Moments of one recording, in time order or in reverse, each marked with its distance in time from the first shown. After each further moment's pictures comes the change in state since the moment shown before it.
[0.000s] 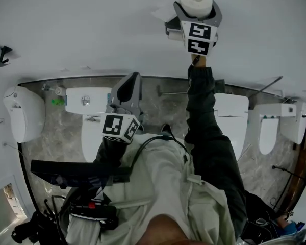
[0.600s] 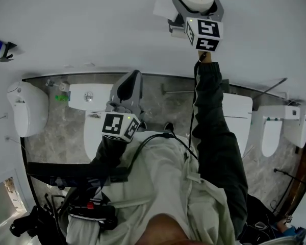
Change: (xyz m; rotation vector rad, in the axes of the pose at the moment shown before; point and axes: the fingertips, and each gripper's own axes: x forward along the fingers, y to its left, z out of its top) left arm -0.004 -0.002 0.007 0.037 -0.004 0.019; right arm 0.004 0.008 0.024 0.113 -0.151 0.133
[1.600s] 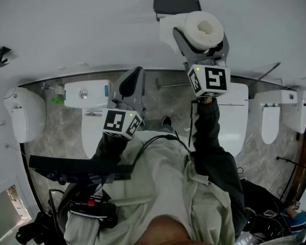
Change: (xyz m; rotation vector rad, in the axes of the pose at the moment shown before) left arm -0.021 -0.050 -0.004 0.002 -0.006 -0.104; right arm -0.183 0.032 0.031 0.077 -0.063 -0.026
